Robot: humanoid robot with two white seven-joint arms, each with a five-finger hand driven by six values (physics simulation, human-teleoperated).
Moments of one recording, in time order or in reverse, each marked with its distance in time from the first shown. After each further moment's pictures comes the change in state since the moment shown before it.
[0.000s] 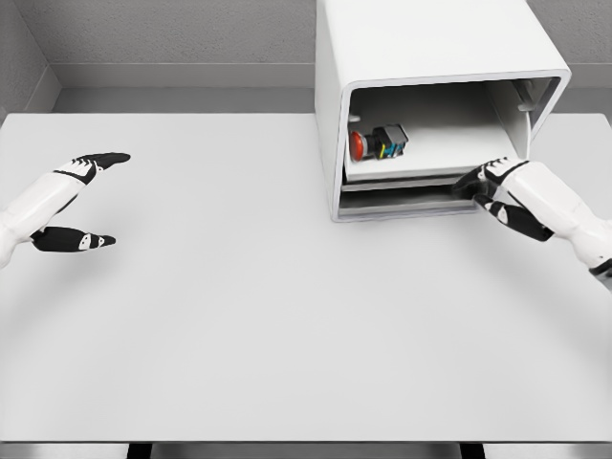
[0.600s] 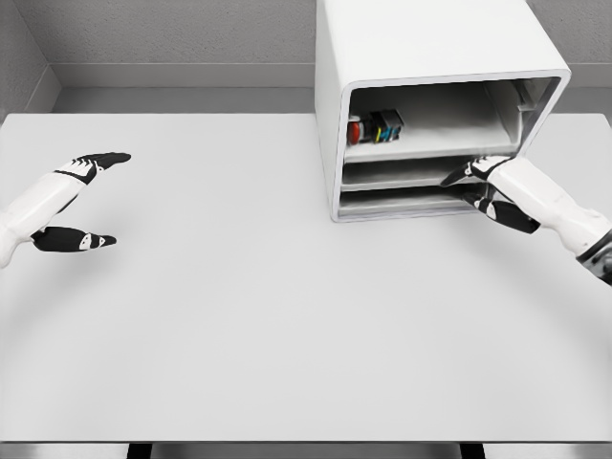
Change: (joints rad) left arm 0.000 -0.002 0.000 -0.001 -0.001 0.000 0.000; right arm -0.083 0.000 0.065 0.088 0.002 0.000 0.031
